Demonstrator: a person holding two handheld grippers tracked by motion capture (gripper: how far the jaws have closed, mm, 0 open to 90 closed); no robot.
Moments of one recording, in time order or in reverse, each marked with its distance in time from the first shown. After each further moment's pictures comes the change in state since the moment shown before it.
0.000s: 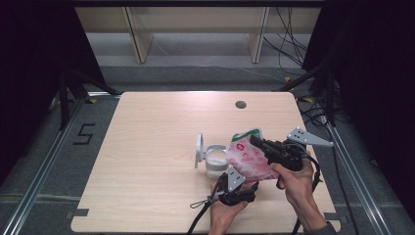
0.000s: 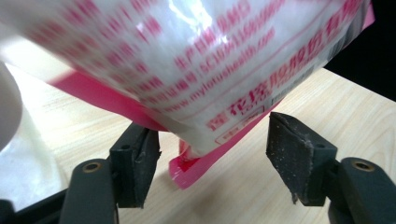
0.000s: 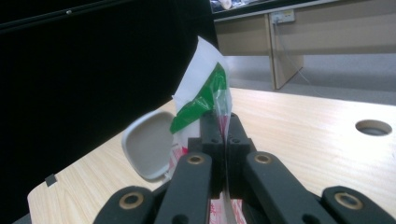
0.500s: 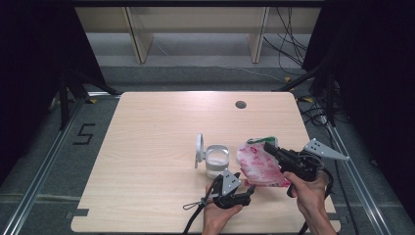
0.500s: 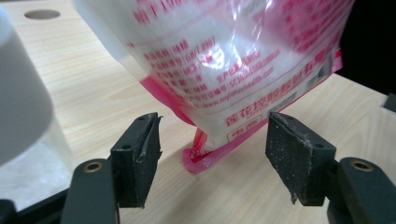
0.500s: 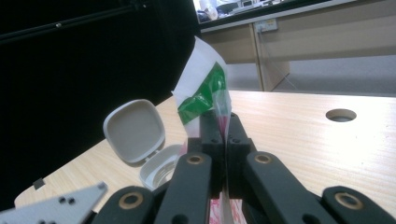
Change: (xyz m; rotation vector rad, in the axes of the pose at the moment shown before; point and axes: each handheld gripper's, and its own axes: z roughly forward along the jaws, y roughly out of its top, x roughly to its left) left arm 0.004 0.002 -0.023 -0.016 -0.039 0.043; right arm -0.018 -0.024 -0.033 -0.043 -0.044 0.024
